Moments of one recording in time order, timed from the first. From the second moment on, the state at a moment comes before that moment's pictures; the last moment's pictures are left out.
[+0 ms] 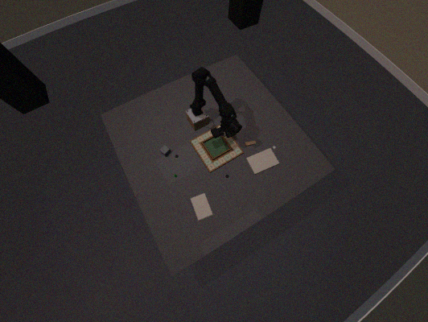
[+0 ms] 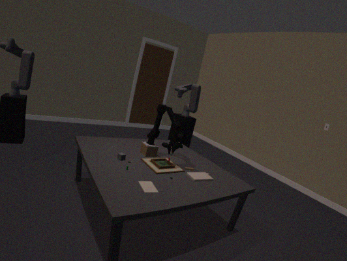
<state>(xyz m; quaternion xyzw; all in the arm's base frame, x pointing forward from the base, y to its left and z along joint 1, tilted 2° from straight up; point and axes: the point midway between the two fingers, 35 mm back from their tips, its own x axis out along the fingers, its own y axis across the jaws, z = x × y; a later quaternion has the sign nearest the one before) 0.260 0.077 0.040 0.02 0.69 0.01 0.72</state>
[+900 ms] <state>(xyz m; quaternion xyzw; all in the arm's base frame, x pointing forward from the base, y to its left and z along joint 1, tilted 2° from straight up) 0.284 0.007 0.016 0.00 0.61 0.02 0.79</state>
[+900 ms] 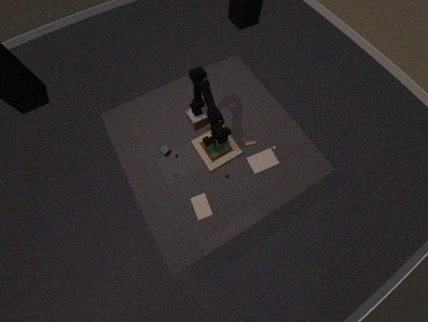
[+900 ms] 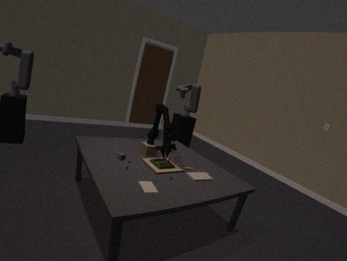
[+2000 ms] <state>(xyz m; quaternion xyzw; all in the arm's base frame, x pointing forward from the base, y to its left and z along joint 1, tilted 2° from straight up) 0.268 0.005 0.041 0.01 0.34 0.02 0.94</state>
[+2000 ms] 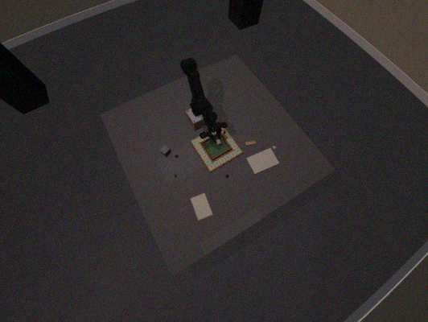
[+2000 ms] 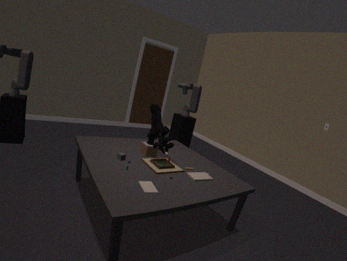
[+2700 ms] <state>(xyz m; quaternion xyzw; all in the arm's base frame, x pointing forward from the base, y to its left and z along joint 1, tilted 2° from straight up) 0.252 0.004 0.047 0.01 0.34 0.02 0.94</state>
